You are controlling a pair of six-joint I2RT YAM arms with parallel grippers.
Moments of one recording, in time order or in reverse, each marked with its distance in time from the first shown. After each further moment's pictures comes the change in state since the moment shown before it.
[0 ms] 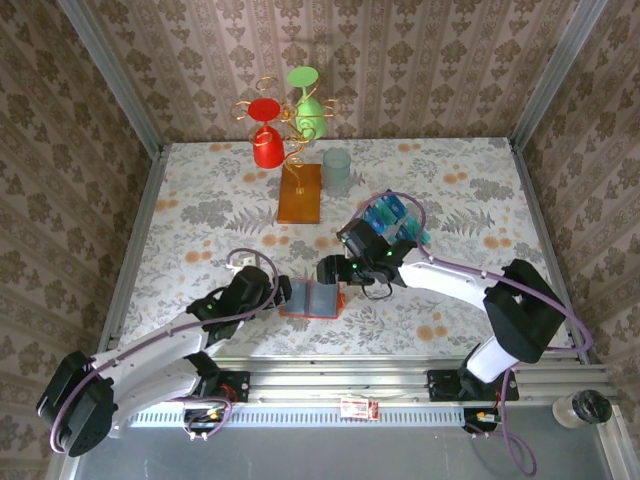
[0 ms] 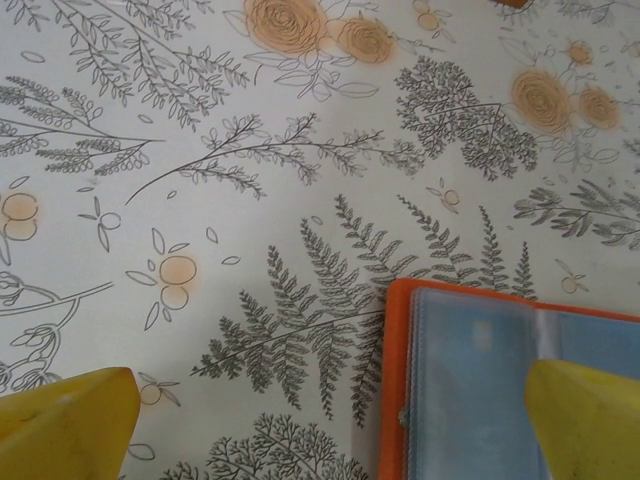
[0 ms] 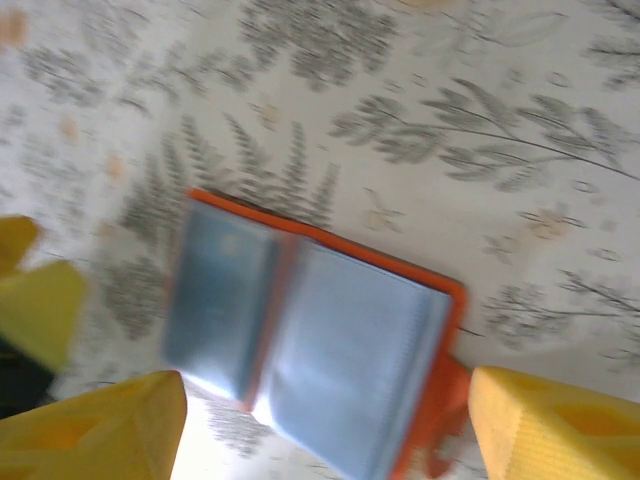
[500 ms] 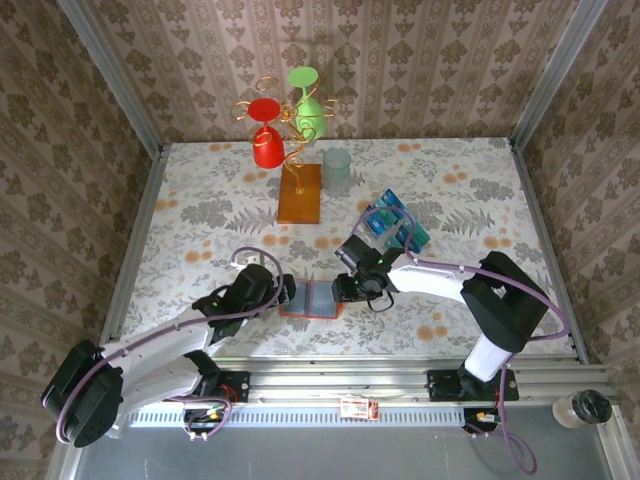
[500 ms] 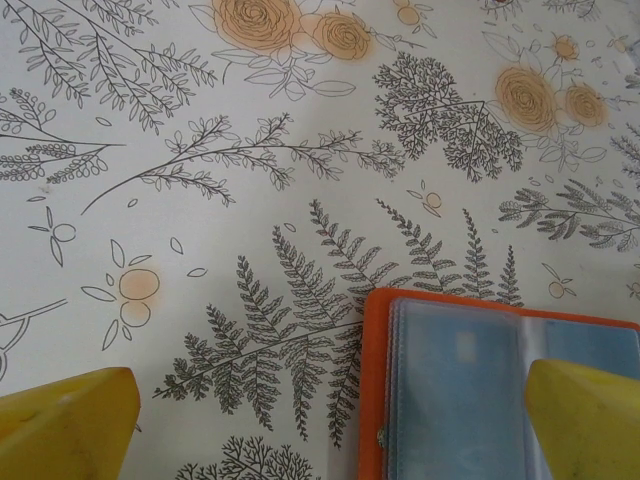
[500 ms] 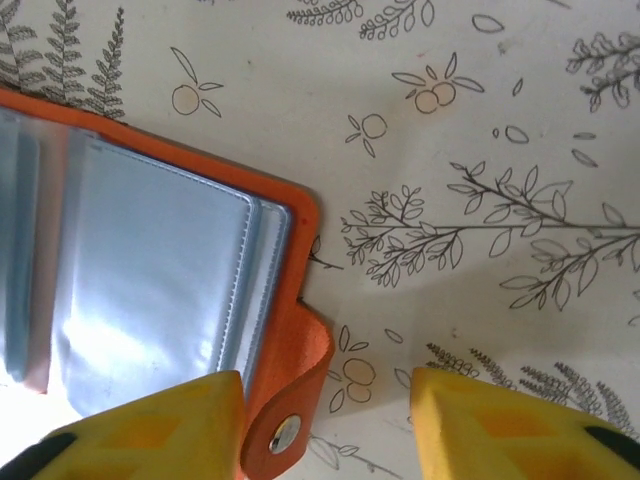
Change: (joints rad) left arm 0.000 0.072 0.000 0.079 0.021 0.007; right arm 0.021 0.095 -0.043 -0.063 0.060 -0.063
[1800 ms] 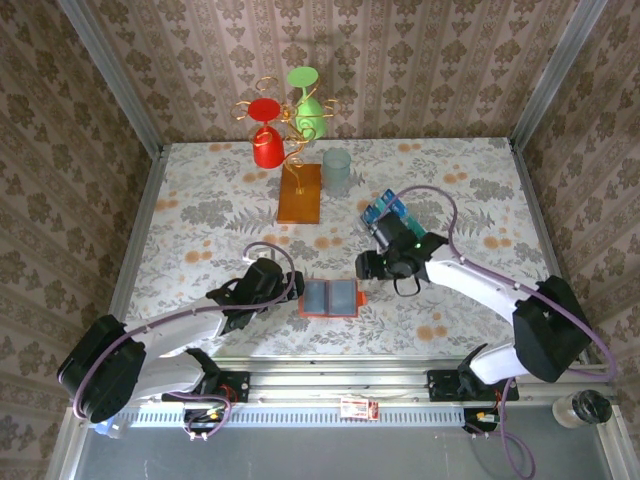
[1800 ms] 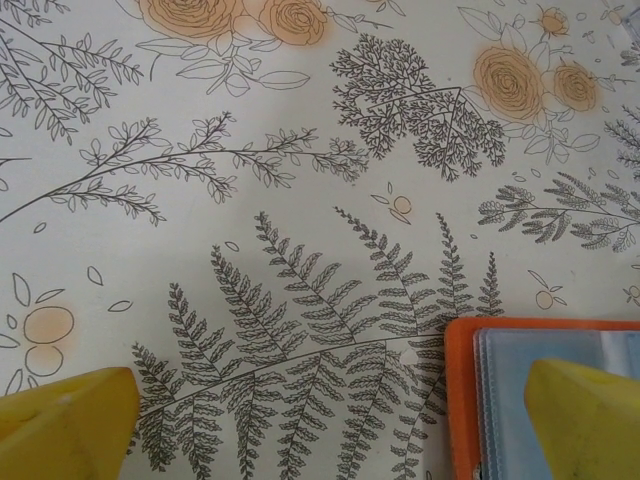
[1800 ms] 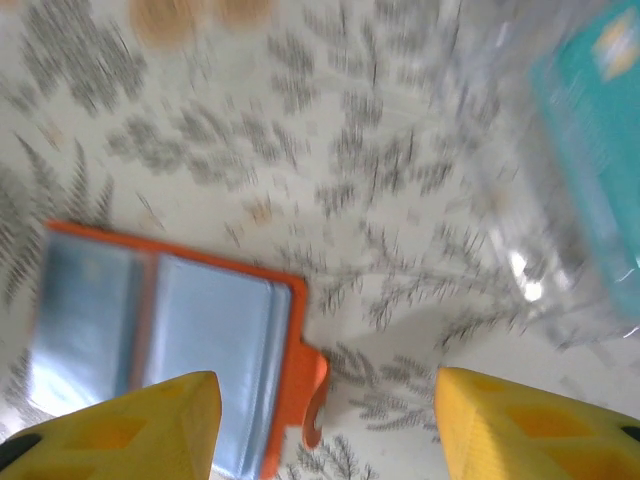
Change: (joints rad) left arm -0.004 0.164 0.046 0.105 0.037 0.025; right arm -0.182 -0.246 0.031 -0.168 0.078 -0.104
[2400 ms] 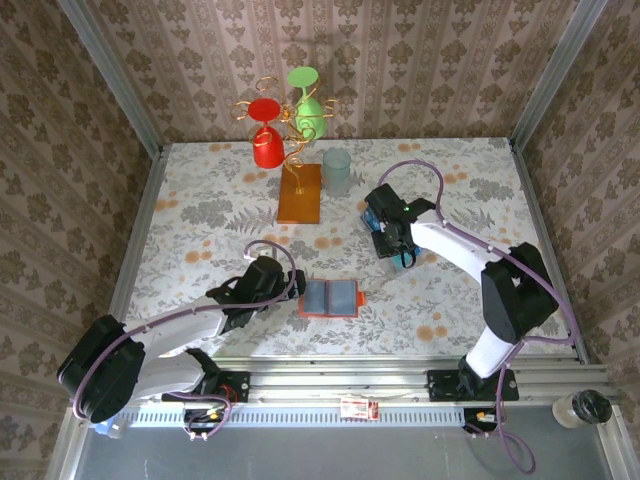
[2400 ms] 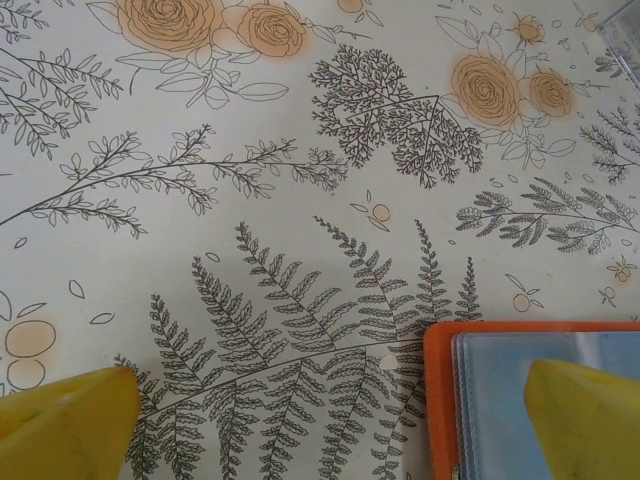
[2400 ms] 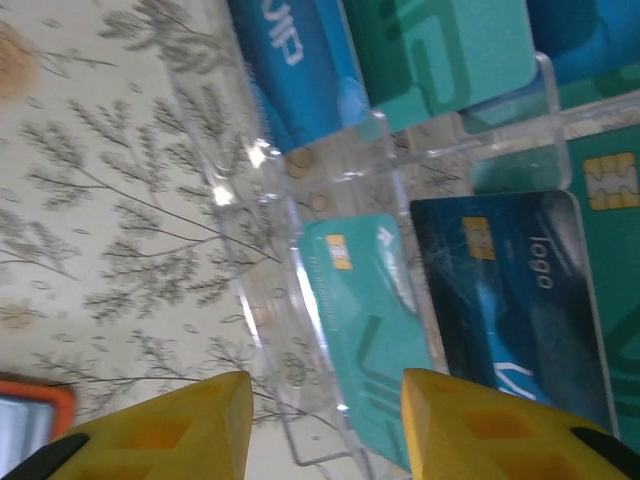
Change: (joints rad) left arm 0.002 0.000 0.014 -0.003 0.015 0.010; right arm -0.098 0.256 0.268 -0.227 0.250 -0.294
